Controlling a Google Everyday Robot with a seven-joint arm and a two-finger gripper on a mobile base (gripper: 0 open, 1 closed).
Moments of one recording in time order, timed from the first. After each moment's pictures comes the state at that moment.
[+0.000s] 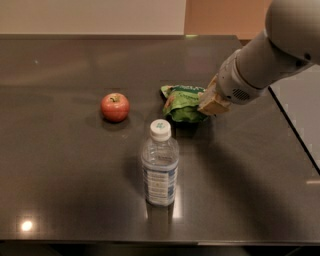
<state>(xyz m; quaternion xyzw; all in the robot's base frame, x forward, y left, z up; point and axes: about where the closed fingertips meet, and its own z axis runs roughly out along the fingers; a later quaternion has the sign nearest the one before) 0.539 -0.110 0.900 -0.60 0.75 0.03 0.28</state>
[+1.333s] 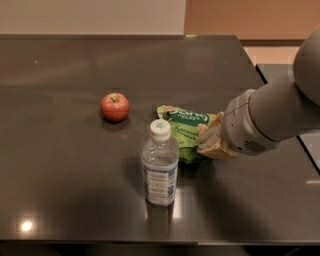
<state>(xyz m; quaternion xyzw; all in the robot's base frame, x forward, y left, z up) 0.424 -0.096 0.888 -0.61 0.74 0.05 0.28</state>
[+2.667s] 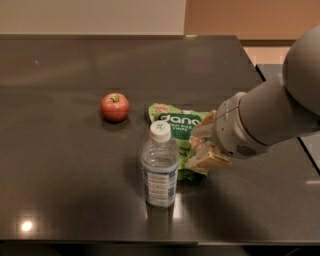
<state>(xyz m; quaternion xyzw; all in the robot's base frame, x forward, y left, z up) 0.414 -0.078 0.889 -0.63 0.72 0.05 0.28</state>
